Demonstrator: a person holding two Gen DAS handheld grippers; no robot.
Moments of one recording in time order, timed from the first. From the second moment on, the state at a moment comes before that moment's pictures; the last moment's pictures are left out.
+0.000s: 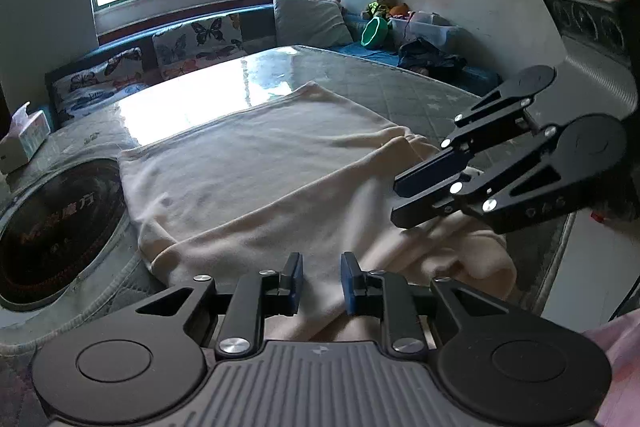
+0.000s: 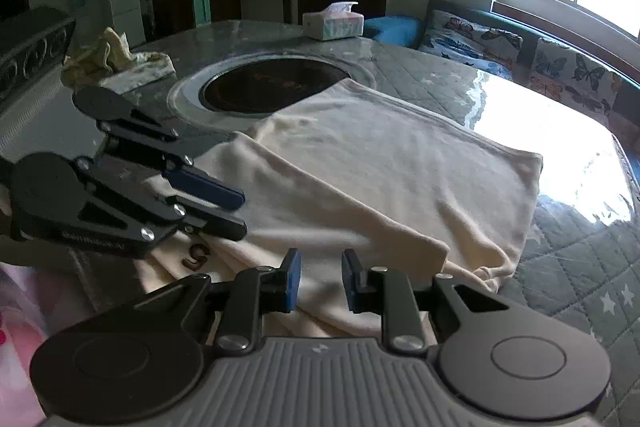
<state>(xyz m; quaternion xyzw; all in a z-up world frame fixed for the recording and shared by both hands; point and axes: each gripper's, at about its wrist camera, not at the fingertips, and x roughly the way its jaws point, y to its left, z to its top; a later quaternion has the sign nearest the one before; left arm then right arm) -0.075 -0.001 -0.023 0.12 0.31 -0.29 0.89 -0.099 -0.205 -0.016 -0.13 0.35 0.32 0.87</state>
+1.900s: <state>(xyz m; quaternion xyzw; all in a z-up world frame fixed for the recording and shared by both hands) -0.131 0.007 -0.015 0.20 0.22 -0.34 0.89 -0.184 -0.230 -0.010 -0.27 0.30 0.32 0.86</state>
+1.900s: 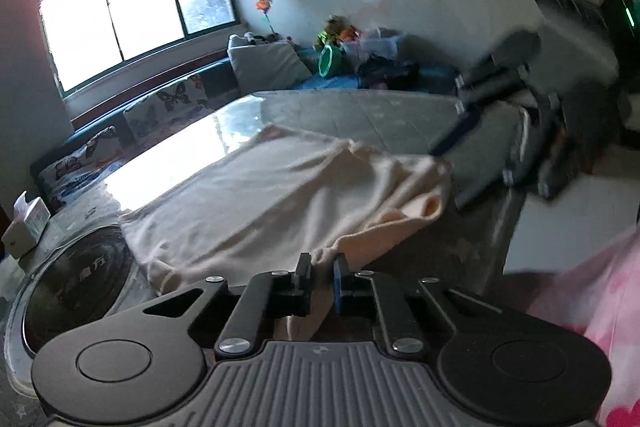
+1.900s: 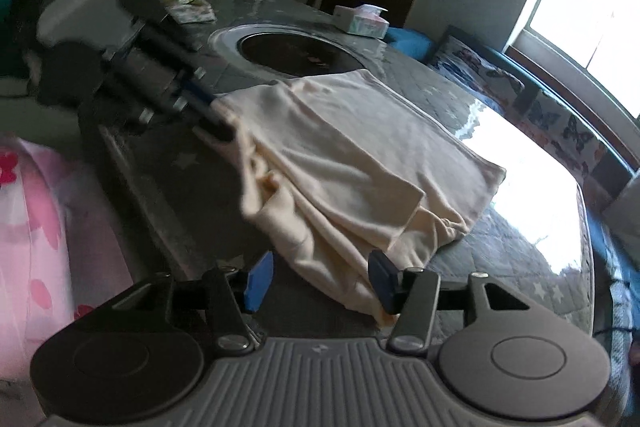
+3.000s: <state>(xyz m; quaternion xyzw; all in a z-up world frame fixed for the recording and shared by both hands) -0.130 0.025 -0.046 0.25 0.22 -0.30 0.89 -0.098 -0.219 0.008 -0.13 0.35 0.36 0.86</state>
